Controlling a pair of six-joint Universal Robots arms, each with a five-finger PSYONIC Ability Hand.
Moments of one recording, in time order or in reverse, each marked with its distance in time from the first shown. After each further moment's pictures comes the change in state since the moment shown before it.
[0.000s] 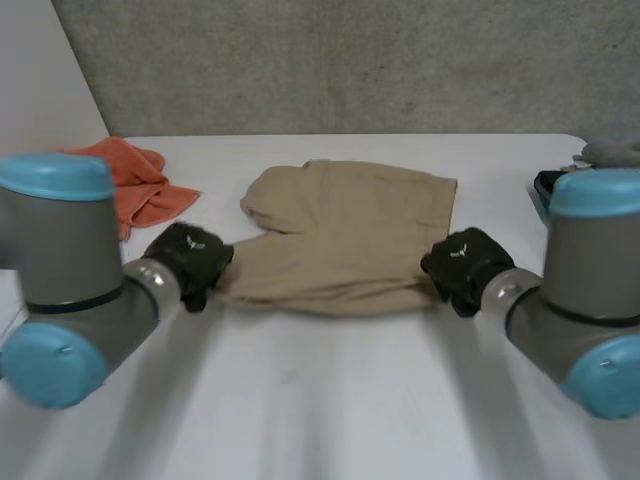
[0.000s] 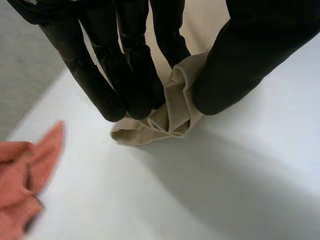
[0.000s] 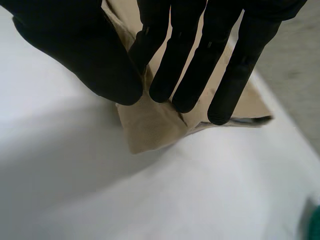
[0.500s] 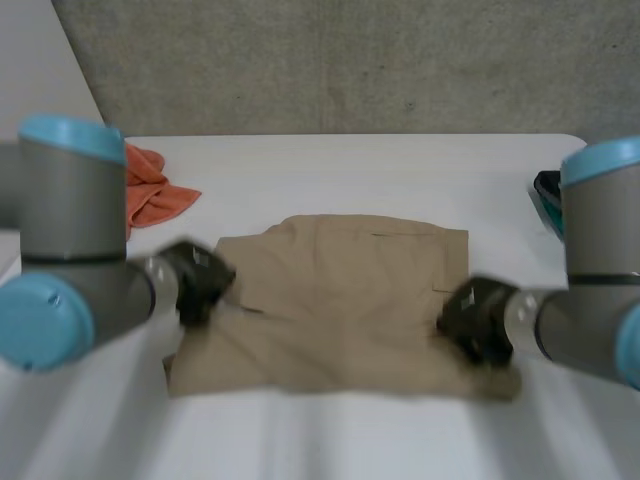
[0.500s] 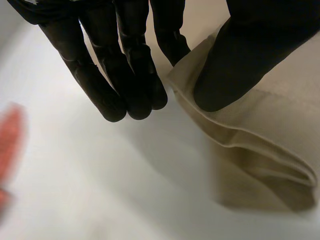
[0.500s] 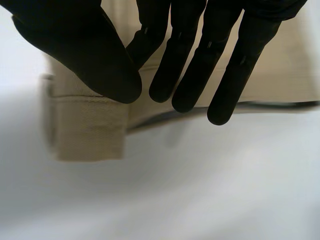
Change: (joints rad) left arm 0.002 -0.131 0.257 -0.254 0.003 0.076; right arm -0.040 0.037 -0.128 0.427 -0.032 -0.288; left_hand 0.000 0.000 0.001 0.001 0.000; right_hand 0.041 0.000 0.000 0.001 0.003
